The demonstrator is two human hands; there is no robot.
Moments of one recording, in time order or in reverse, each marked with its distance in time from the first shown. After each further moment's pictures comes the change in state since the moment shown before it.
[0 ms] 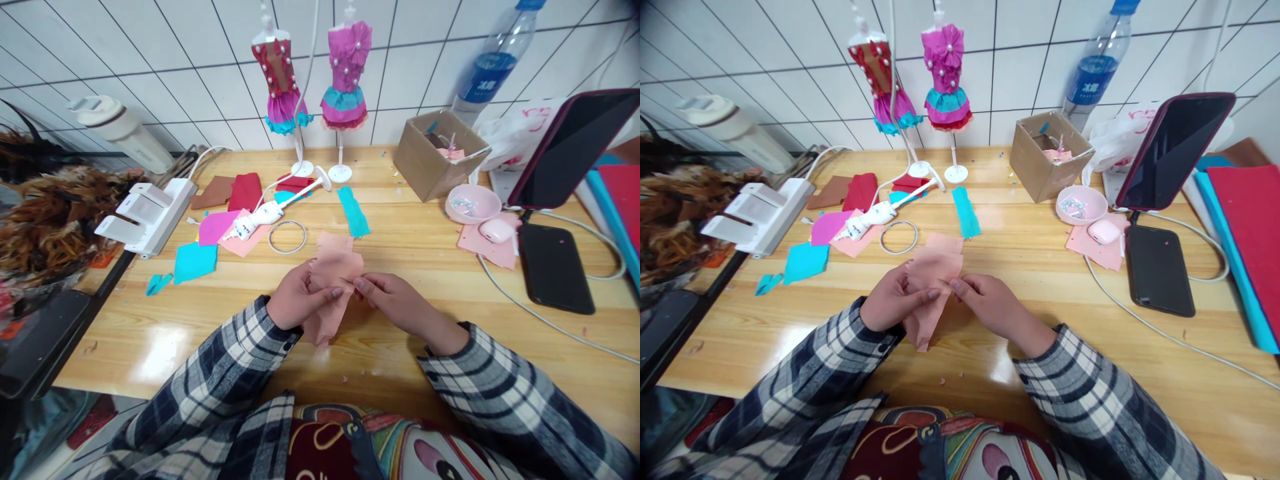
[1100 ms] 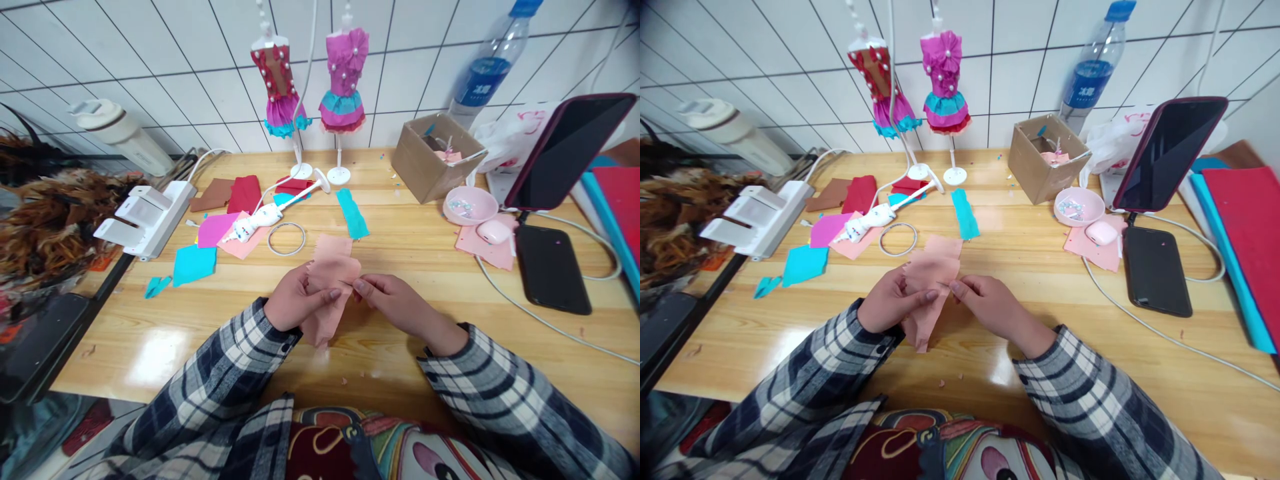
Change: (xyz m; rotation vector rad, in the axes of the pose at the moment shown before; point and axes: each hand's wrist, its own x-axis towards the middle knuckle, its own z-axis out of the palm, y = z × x) left_hand 0.001 0.001 -0.003 0.038 -0.064 0.059; right_hand 0.000 -0.001 -0.003 -0.021 -0.002 -0.022
